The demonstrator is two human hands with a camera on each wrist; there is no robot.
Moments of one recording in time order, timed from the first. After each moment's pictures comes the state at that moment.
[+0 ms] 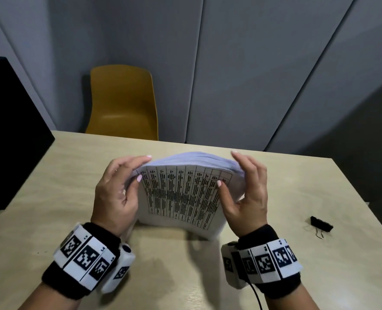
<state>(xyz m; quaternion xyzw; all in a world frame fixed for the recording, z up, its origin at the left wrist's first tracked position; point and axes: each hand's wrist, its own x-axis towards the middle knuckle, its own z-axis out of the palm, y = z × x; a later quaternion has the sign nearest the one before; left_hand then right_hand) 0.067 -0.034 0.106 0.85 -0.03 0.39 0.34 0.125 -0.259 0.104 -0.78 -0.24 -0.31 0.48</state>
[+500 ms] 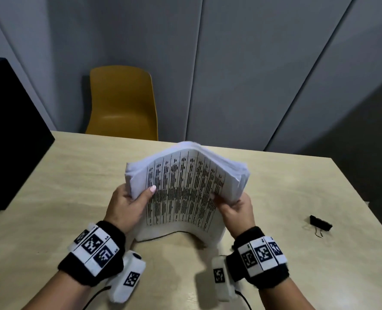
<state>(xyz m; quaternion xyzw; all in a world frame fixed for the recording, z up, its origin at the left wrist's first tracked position) 0.076 -0.040 0.066 0.75 0.10 0.18 0.63 0.127 -0.261 0.063 -0.72 -0.10 0.00 0.69</state>
